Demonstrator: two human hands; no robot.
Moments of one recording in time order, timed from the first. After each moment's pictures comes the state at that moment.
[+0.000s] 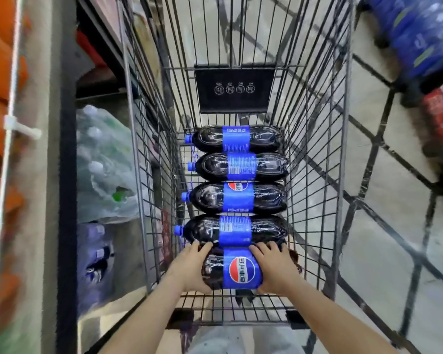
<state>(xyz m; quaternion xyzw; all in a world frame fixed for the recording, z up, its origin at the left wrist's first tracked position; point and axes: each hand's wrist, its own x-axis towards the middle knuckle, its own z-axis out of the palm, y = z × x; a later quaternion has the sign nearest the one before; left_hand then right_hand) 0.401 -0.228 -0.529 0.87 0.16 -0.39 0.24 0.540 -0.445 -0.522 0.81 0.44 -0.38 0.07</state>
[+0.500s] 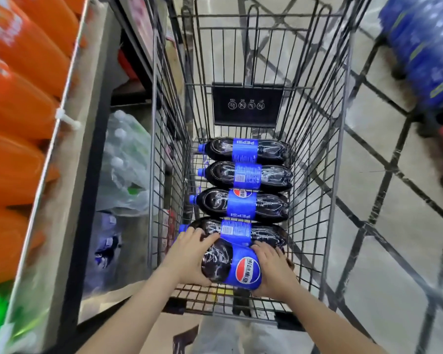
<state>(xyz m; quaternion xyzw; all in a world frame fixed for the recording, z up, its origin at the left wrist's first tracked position) 0.415 -0.236 -0.464 0.95 0.11 -0.25 0.15 0.548 -0.462 -0.519 0.82 0.43 -0.36 -0.07</state>
